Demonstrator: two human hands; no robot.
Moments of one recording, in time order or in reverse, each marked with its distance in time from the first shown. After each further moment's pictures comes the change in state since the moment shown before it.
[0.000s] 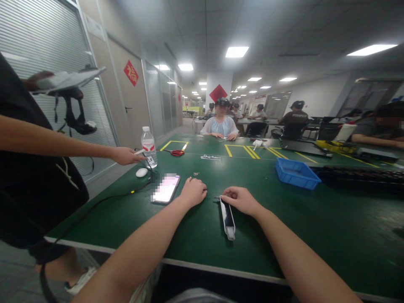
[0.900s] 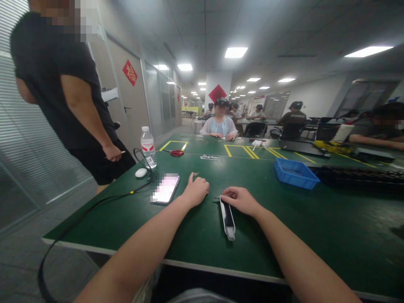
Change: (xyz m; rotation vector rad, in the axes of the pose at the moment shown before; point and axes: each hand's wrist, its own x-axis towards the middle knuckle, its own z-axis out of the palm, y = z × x) left_hand 0.006 0.004 0.003 0.033 0.010 0.063; right_hand 0.000 -0.002 0.001 0.009 0.000 0.011
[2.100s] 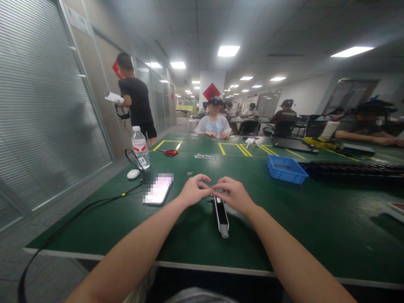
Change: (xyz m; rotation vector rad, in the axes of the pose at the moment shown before) left_hand -0.005 0.028 -0.024 -1.150 0.062 -0.281; right_hand -0.006 -0.025 -0.010 -0.166 0.251 -0.440
